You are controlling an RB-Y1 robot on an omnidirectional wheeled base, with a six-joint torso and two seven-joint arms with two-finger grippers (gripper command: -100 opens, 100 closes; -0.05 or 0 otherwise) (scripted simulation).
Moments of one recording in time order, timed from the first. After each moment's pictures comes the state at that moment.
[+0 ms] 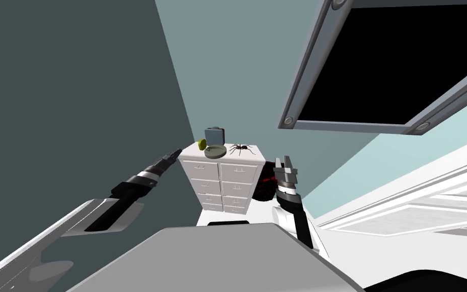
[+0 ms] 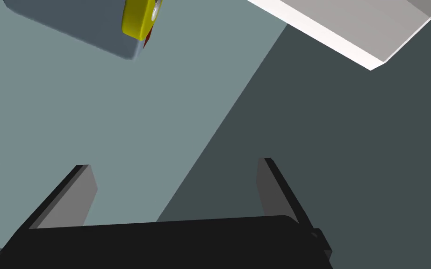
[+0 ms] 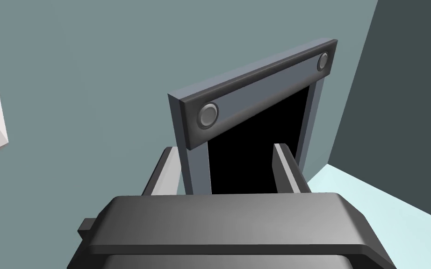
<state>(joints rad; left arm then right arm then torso) 0.47 0.69 0.25 -2.35 -0.35 0.10 -0.01 0.50 -0.01 -0.07 -2.23 -0.02 -0.56 -0.11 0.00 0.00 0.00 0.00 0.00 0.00</state>
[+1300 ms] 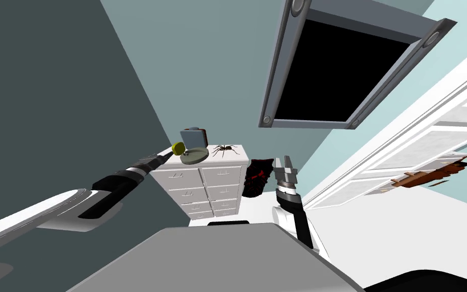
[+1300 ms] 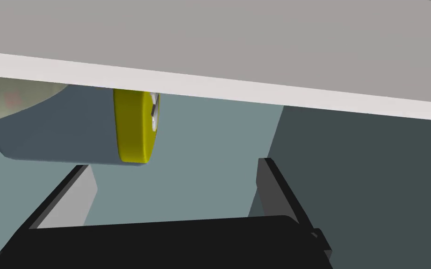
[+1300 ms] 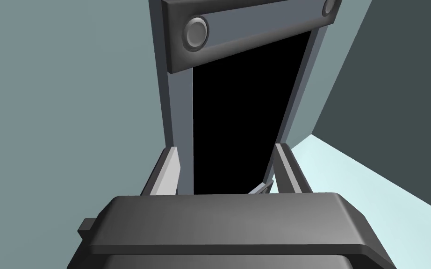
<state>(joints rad) 0.57 1.04 0.33 -2.25 -0.42 0.33 0.06 0.50 -0.01 -0.07 -2.23 -0.02 -0.56 -0.11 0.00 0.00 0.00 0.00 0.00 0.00</state>
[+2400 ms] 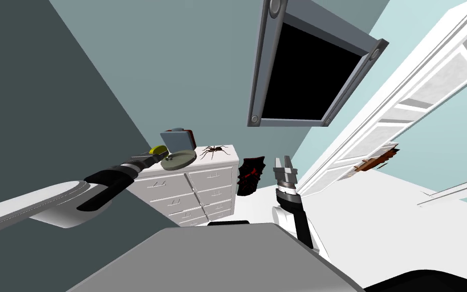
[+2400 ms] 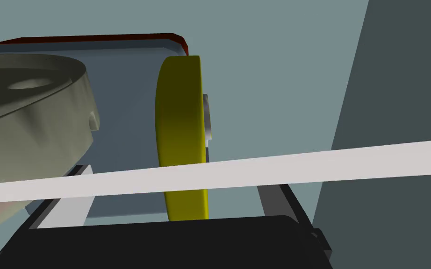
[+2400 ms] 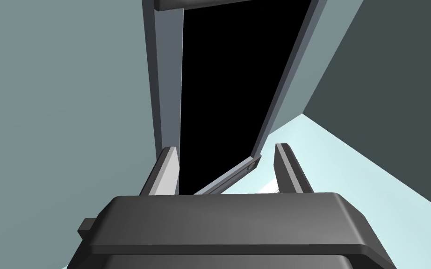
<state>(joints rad) 0.64 1.23 0.38 -2.19 -0.43 0.43 0.11 0.50 -0.01 -0.07 -2.23 -0.02 -0.56 -0.11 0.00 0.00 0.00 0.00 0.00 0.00</state>
